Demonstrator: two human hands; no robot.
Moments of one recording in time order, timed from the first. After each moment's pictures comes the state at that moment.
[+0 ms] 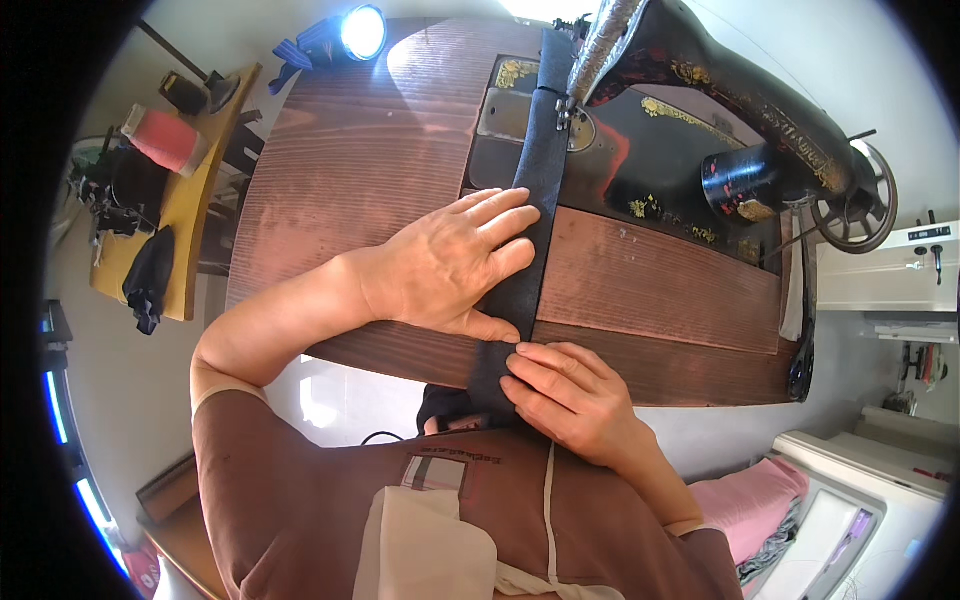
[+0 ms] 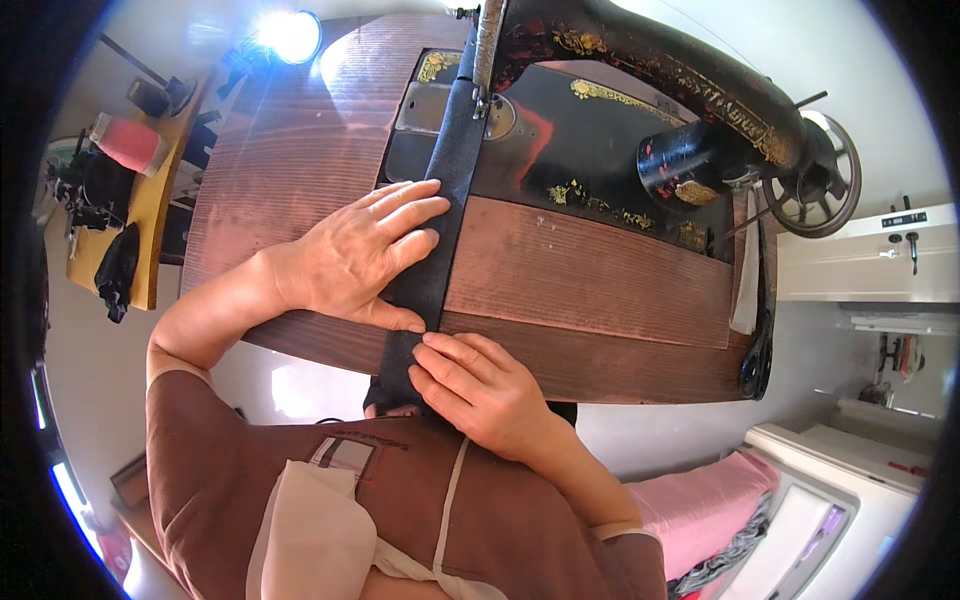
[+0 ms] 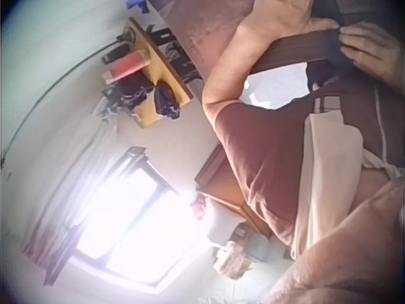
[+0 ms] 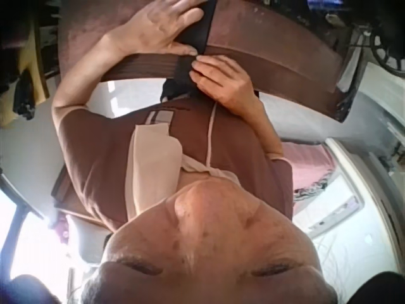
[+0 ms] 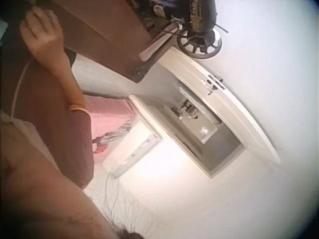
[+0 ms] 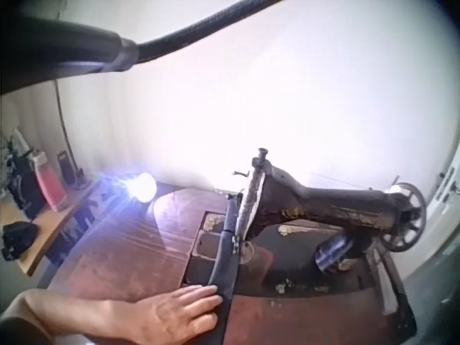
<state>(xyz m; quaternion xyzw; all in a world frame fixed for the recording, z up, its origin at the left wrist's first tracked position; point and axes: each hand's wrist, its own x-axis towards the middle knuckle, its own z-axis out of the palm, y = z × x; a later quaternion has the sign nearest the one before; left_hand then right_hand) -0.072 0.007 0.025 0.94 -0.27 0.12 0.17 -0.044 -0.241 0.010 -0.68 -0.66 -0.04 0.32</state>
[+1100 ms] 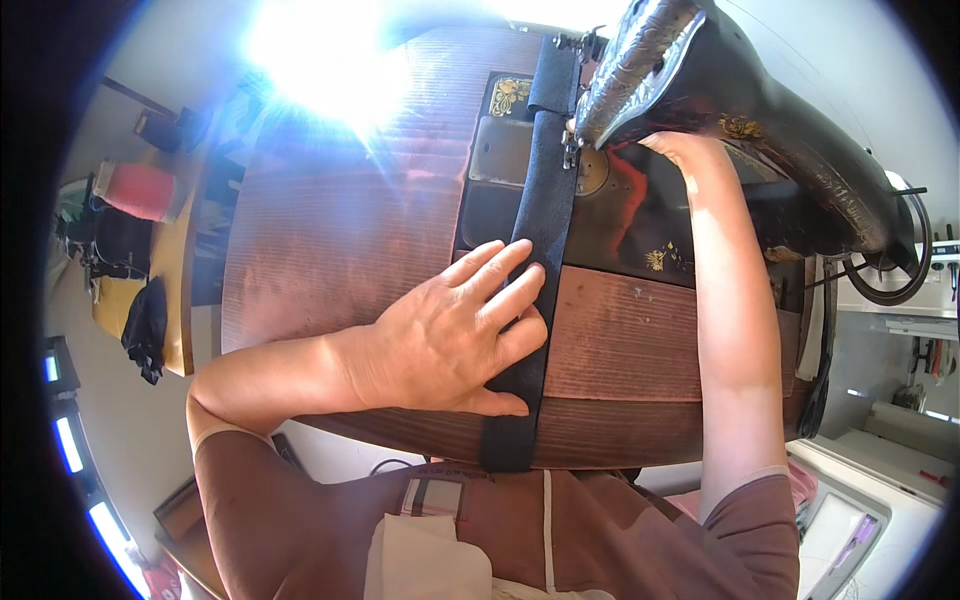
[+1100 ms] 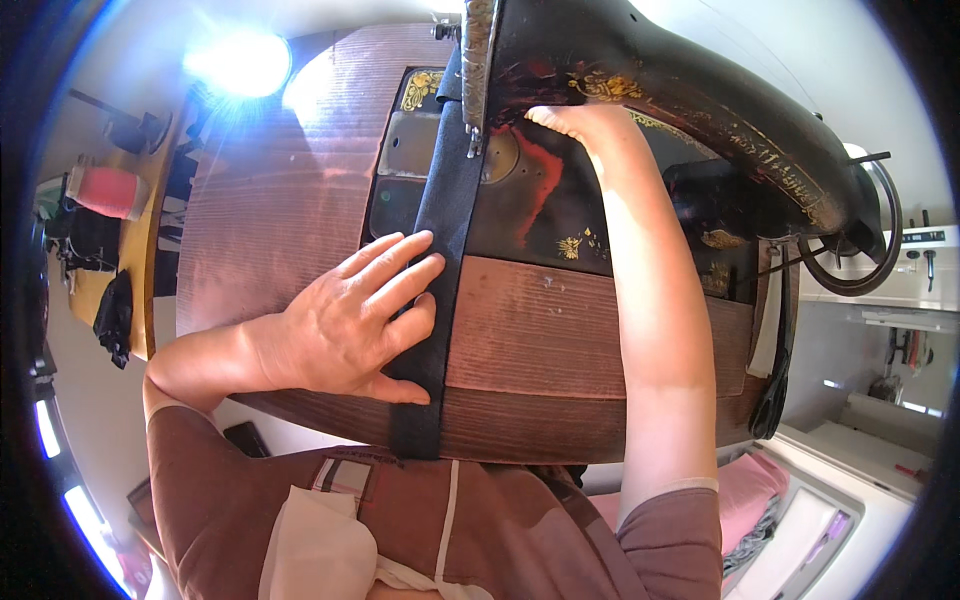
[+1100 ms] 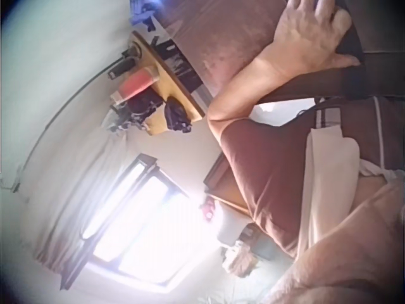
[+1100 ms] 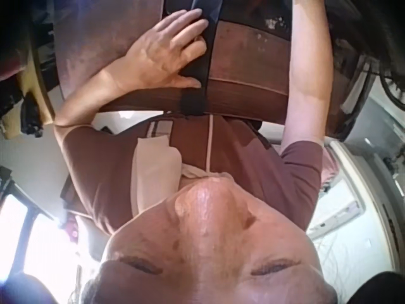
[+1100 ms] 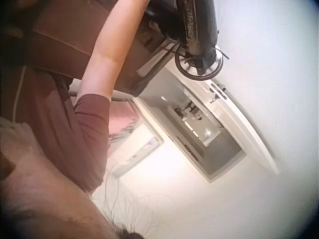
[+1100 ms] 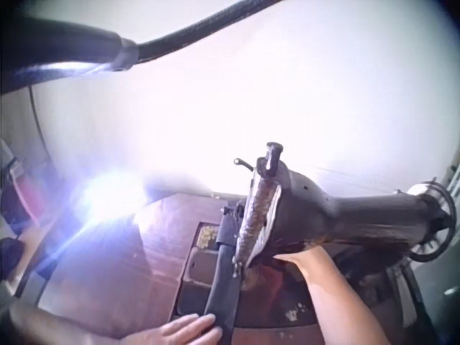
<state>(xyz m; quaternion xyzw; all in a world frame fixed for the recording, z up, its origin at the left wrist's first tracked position) -0.058 0.005 0.036 0.95 -0.26 0.07 0.17 0.272 -0.109 -0.050 -0.63 -0.33 0.26 0.66</state>
